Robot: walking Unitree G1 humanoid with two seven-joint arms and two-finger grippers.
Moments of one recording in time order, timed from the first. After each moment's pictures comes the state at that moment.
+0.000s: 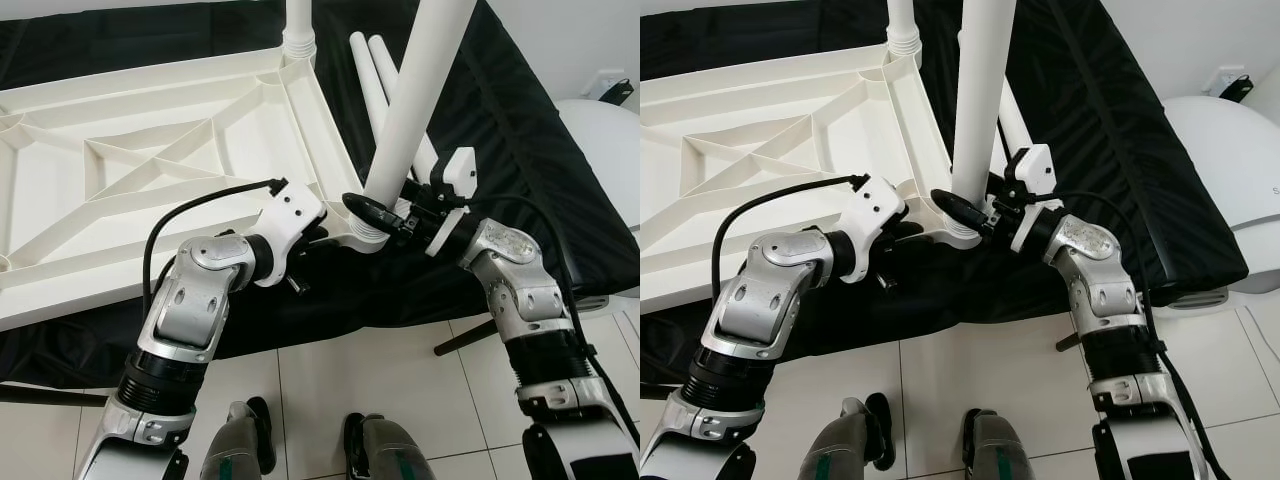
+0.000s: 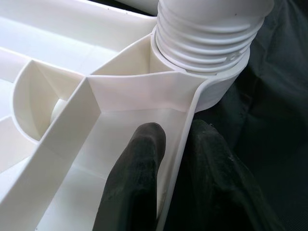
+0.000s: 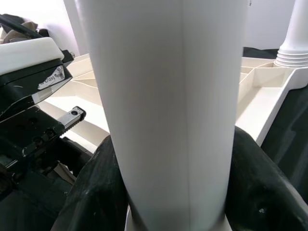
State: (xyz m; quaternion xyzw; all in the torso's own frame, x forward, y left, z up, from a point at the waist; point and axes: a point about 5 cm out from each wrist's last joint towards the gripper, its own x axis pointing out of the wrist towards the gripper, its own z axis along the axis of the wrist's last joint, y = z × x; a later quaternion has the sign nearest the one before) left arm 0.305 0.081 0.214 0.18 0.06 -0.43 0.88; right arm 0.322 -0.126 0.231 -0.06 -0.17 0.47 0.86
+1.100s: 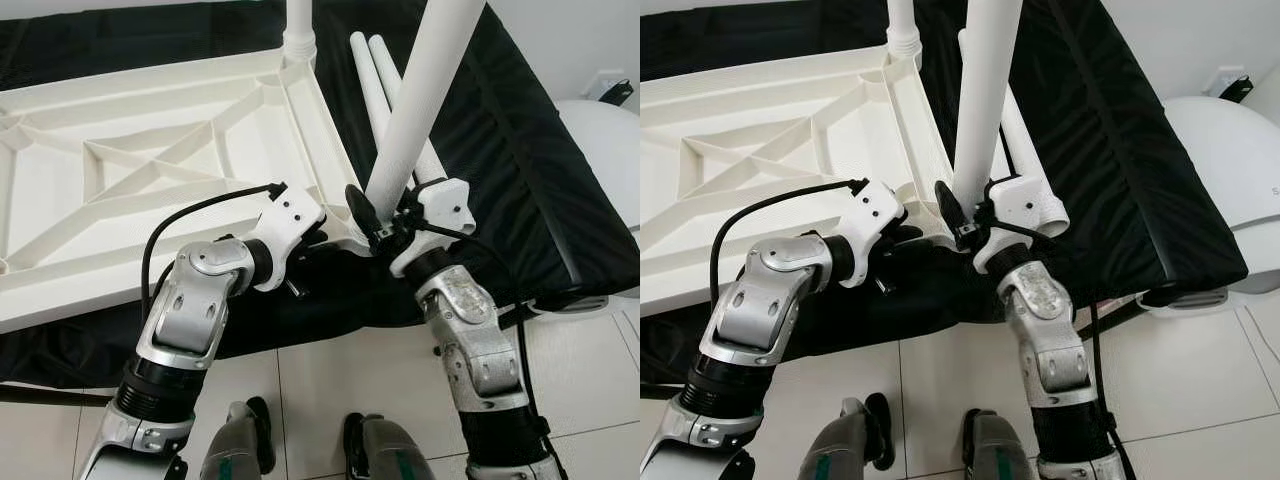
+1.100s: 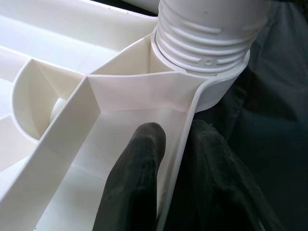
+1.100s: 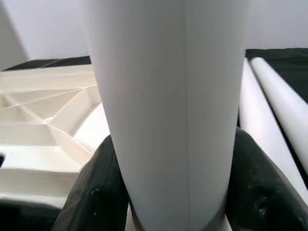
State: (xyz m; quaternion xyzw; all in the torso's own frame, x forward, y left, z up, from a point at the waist) left arm 0.301 0.083 0.211 0.18 0.06 -0.43 0.88; right arm 0.285 -0.090 0.218 0.01 -0.19 0.21 0.96
